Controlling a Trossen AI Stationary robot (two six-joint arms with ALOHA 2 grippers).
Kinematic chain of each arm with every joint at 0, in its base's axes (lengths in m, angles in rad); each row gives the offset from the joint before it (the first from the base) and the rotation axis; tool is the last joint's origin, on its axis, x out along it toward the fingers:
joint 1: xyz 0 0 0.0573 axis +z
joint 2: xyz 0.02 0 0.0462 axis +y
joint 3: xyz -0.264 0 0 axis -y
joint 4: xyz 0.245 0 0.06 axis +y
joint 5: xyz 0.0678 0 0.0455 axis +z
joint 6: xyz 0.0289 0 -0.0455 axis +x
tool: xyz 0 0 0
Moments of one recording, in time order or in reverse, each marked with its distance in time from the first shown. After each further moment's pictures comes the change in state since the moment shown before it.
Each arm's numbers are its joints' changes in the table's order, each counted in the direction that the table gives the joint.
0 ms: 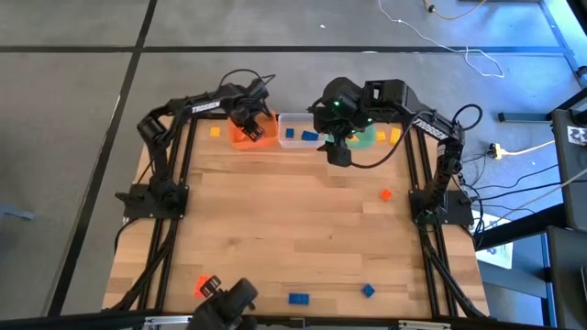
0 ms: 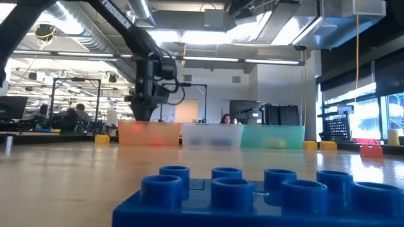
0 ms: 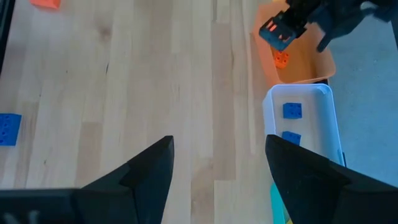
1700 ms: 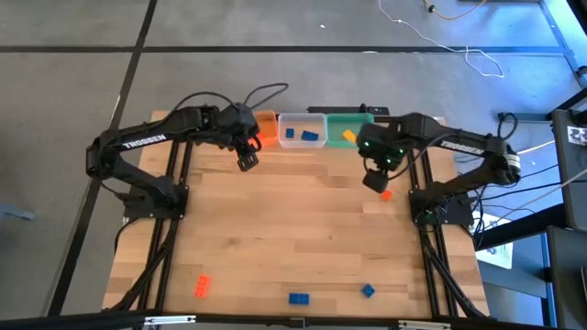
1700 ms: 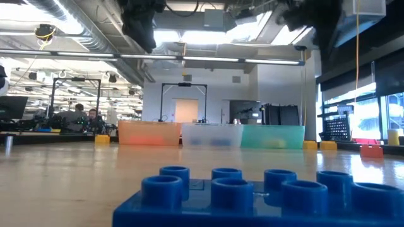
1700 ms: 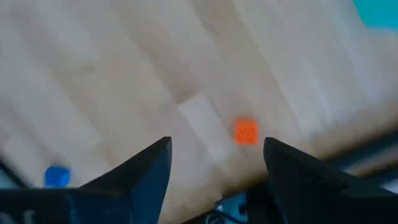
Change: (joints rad) left arm -0.509 -0.562 0.000 0.142 0.050 -0.145; right arm -0.013 -0.504 -0.981 0.016 -0.020 0.582
